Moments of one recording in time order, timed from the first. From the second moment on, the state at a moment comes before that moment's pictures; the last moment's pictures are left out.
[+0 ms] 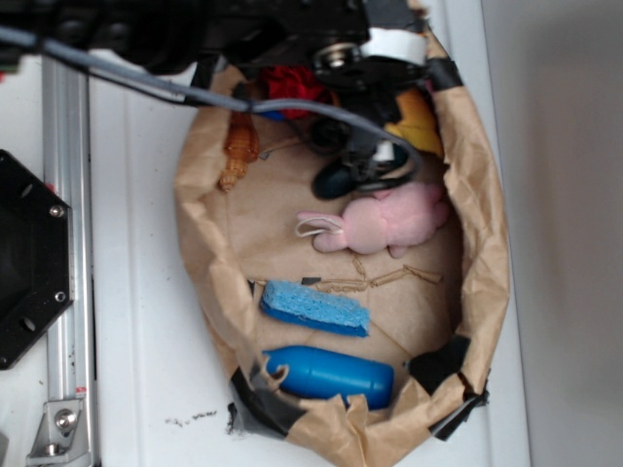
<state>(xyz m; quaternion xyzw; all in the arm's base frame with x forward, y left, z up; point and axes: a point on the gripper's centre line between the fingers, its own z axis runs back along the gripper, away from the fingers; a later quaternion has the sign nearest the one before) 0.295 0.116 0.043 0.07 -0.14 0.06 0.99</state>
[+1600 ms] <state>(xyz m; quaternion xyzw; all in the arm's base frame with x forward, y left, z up) 0.270 0.053 0.074 0.07 0.05 0.01 1.00</state>
